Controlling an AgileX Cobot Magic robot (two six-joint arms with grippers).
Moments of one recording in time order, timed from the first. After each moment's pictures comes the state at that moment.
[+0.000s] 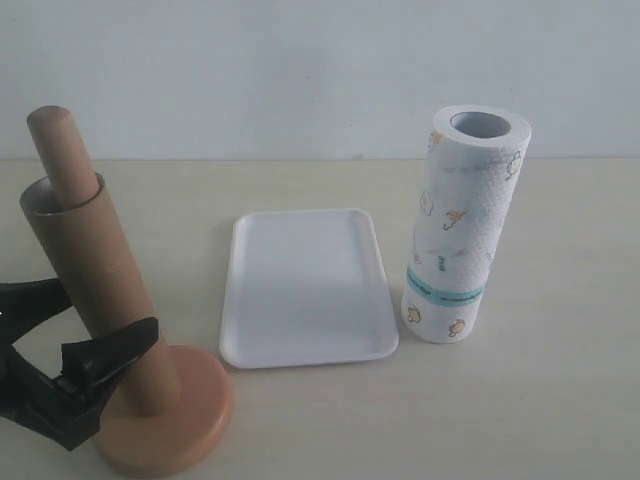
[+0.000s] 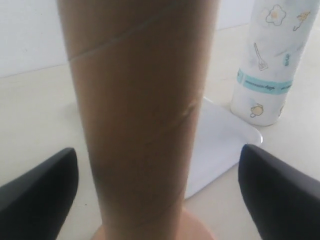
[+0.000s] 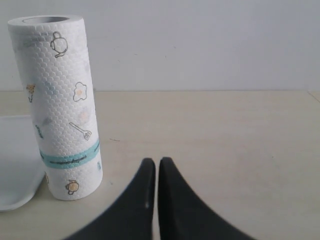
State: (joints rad) left arm -0.38 1.20 -0.08 0.26 -0.80 -0.17; right arm 0.10 0.01 0.00 0.00 0.21 0.04
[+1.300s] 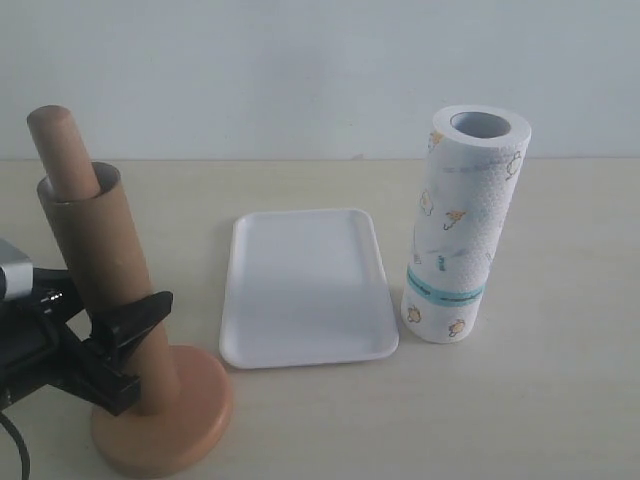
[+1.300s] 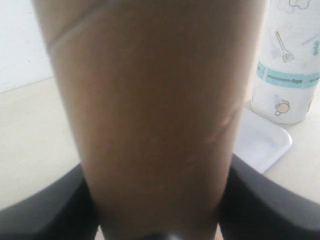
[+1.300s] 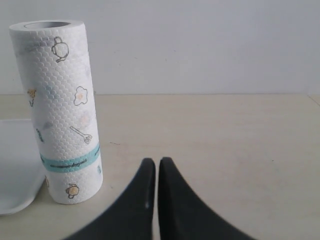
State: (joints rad) left arm -0.38 1.45 -0.16 0.21 -0.95 -0.02; right arm 0.10 0.01 0.00 0.00 0.20 0.04
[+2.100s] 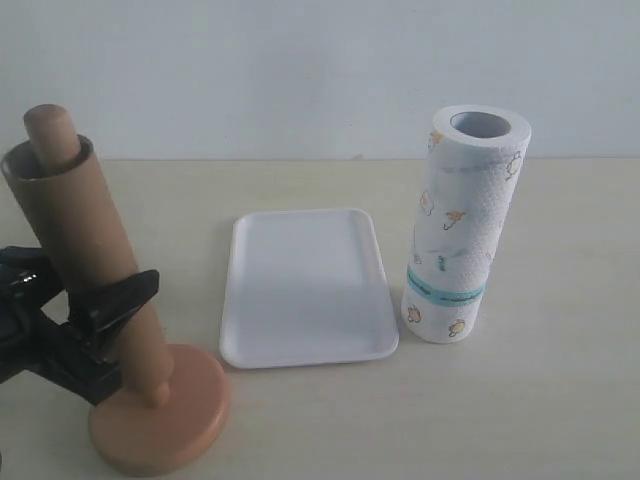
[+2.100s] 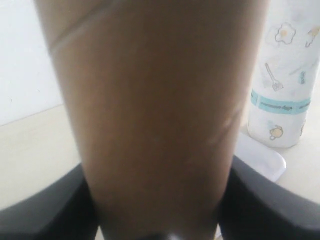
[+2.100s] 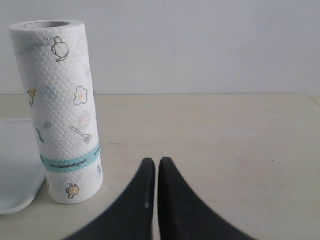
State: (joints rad) left arm -0.38 1.28 -0.16 0.24 -0.86 -0.04; right arm 0.10 0.01 0.00 0.00 0.20 0.04
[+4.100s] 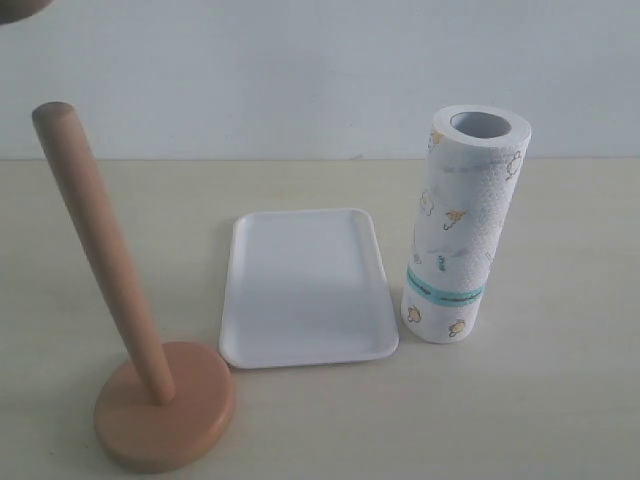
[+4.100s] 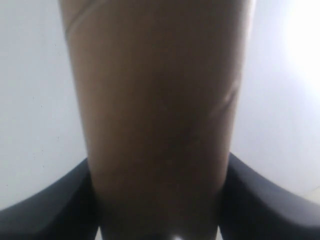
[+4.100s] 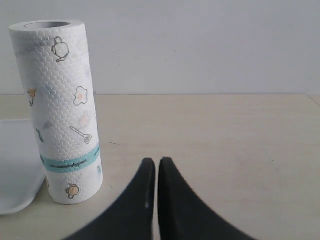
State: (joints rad) left arm -0.38 0.71 -0.83 1.02 -0.30 -1.01; right arm 0.10 0.01 0.00 0.00 0.20 0.04
